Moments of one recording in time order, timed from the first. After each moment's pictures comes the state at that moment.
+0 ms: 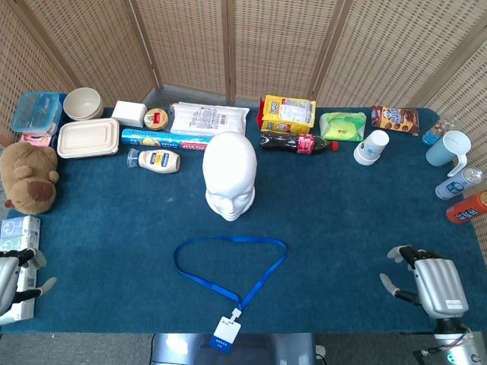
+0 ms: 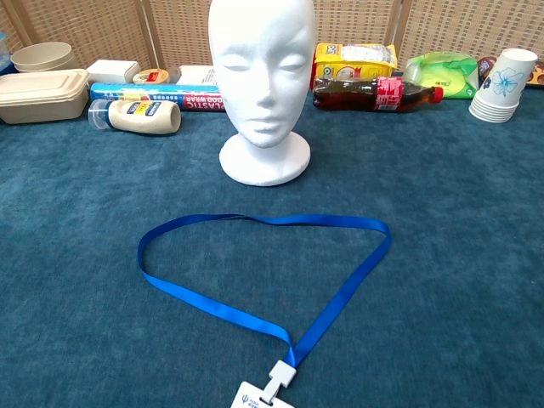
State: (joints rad) left arm -0.03 -1.02 0.00 -1.83 1.46 1.45 0.13; right arm 0.05 -1.07 0.04 -1.87 -1.59 1.49 -0.17
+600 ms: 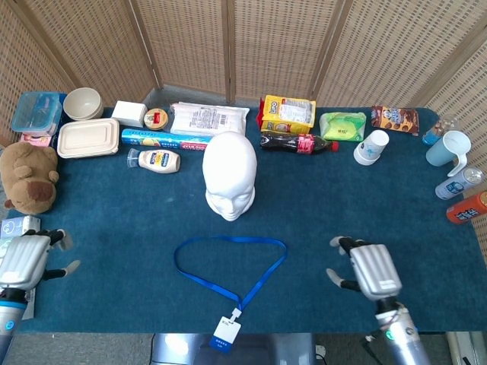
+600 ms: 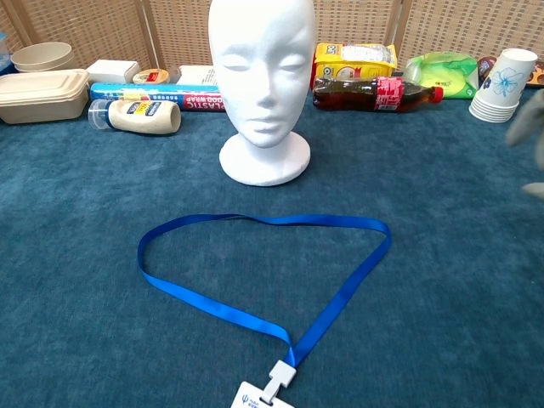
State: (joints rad) left arm -0.16 -1.05 -0.07 -1.84 1.40 1.32 0.20; right arm 0.21 -1.27 0.11 -2.02 -1.42 1.29 -0.54
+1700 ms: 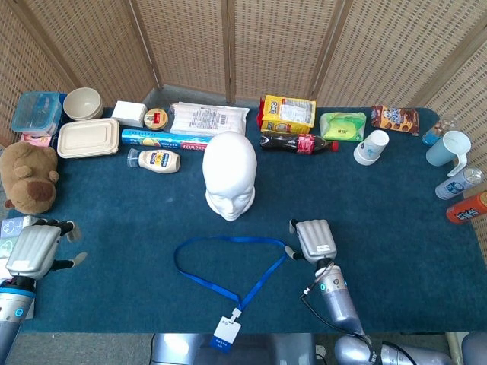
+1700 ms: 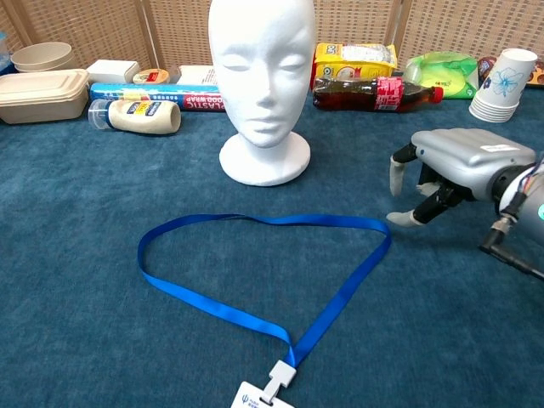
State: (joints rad) left arm -0.23 -1.05 -0.07 -1.84 1.36 1.28 0.25; right arm 0.52 -1.69 0.24 -1.65 -0.96 1.16 -0.80
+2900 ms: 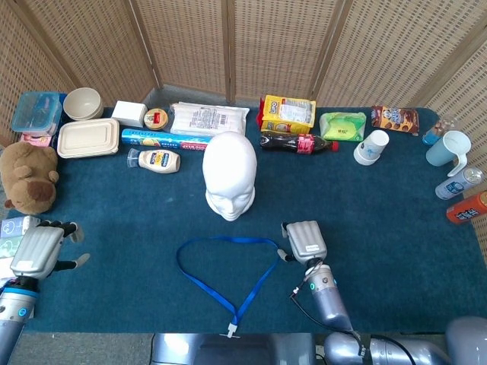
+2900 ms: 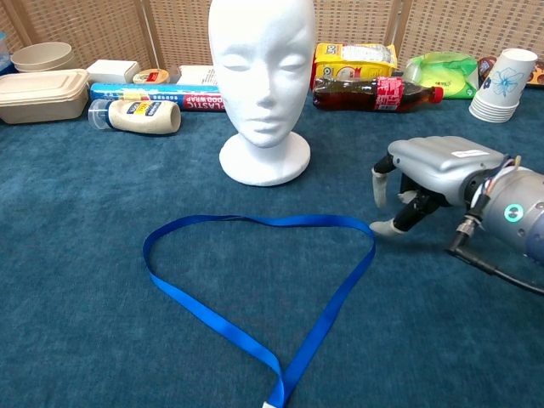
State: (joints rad) left arm -0.24 -1.08 -0.05 -1.80 1.36 1.28 0.22; right arm 0.62 -1.71 0.20 -1.68 -0.82 1.21 -0.88
